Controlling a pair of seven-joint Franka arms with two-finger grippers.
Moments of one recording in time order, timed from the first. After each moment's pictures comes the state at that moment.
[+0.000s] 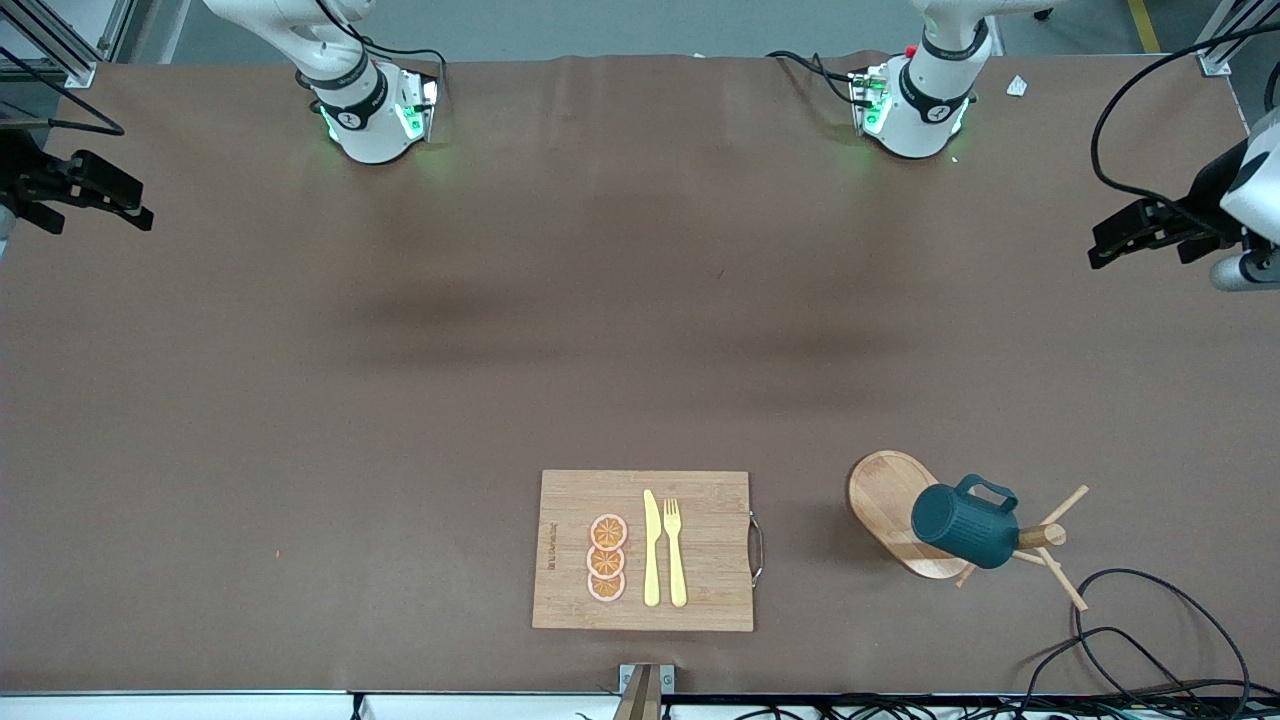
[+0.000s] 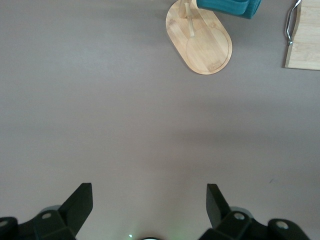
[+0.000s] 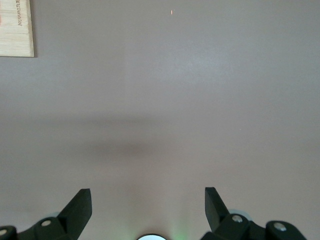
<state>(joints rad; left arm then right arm) 0.05 0.01 -0.10 -1.58 -0.02 1.53 -0.11 -0.01 -0.12 -0.04 -1.66 0.00 1.49 -0.07</state>
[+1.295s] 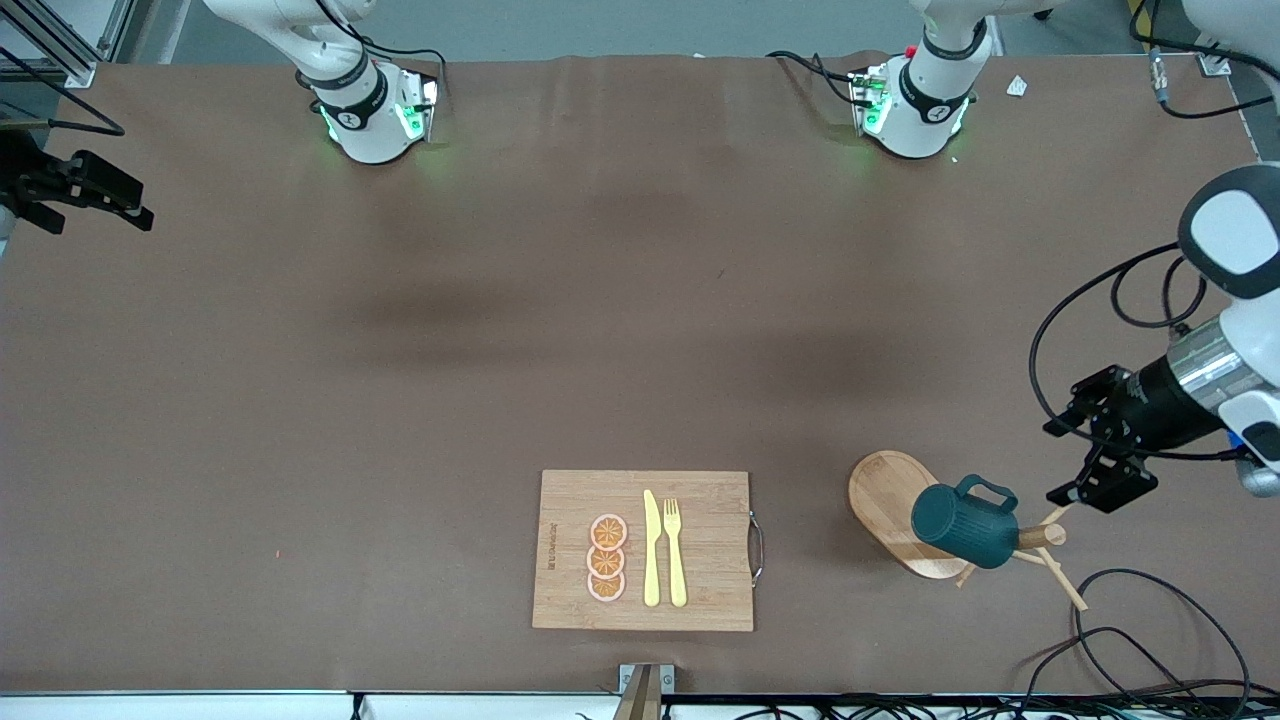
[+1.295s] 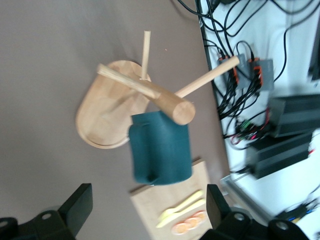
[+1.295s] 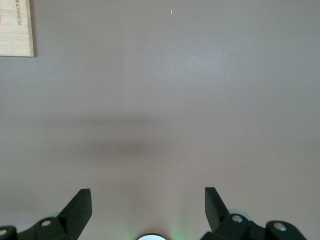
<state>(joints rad) 0.05 0.37 -0.10 -1.50 -0.34 2.16 -1.15 -0.01 -0.12 -0.04 -1.66 0.00 1.49 -0.07</state>
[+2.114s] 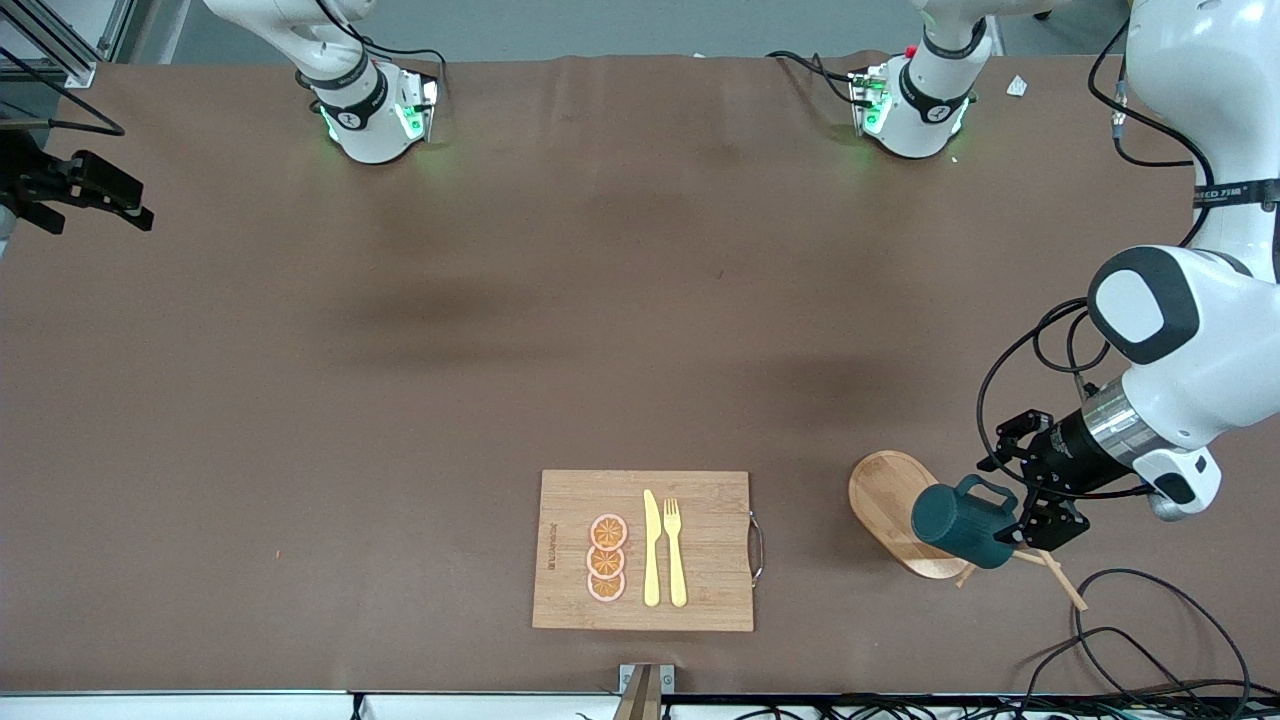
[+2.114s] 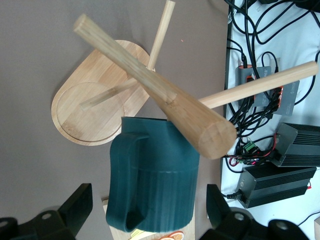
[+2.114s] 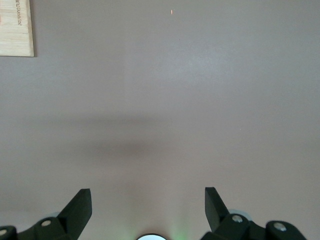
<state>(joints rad) 0.01 0.47 -0.11 -1.54 -0.35 2.30 -1.30 -0.01 -0.12 -0.04 -1.66 0.00 1.49 -0.07</state>
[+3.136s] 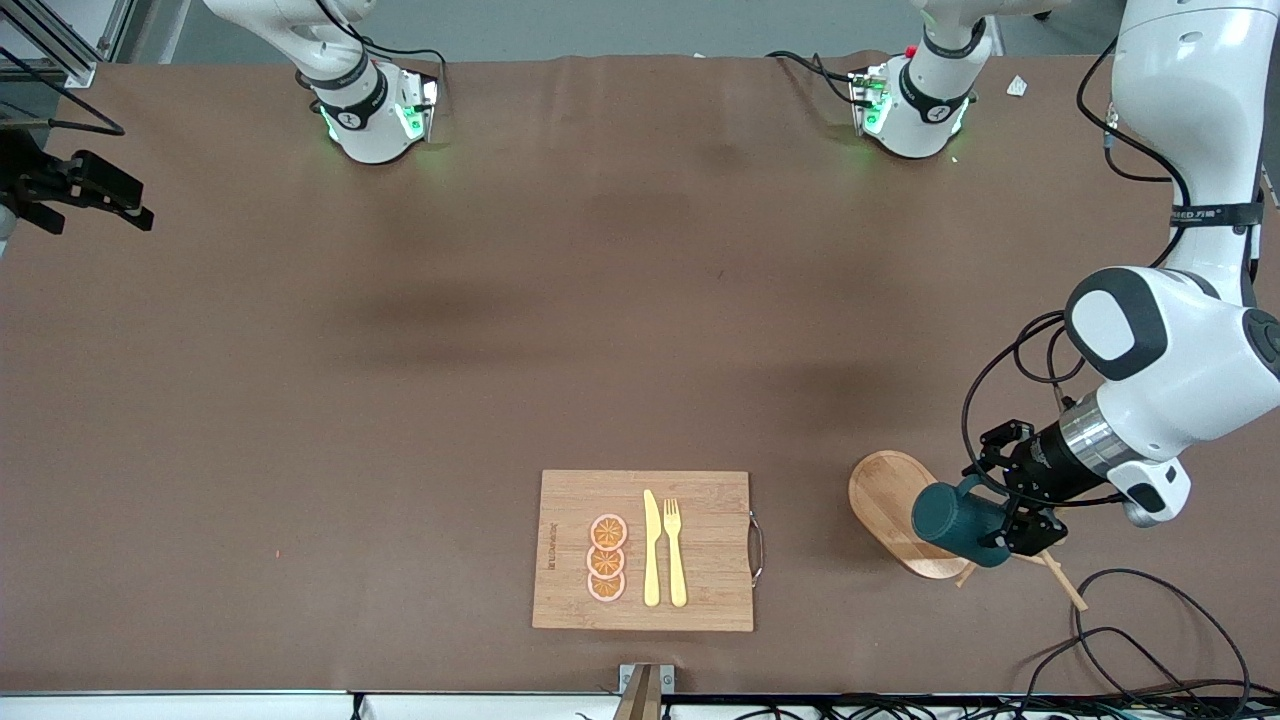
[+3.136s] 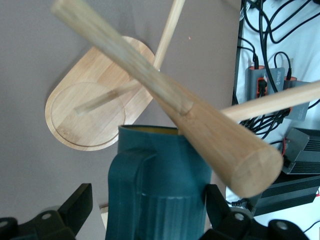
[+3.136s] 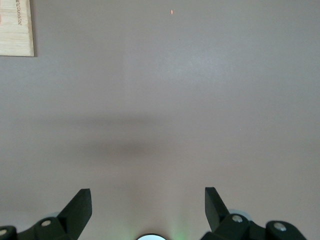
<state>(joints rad) 0.01 0.52 -0.13 -1.55 -0.36 2.35 -1.29 -0.01 -0.12 -0.04 -1.66 0.00 1.49 -0.07</state>
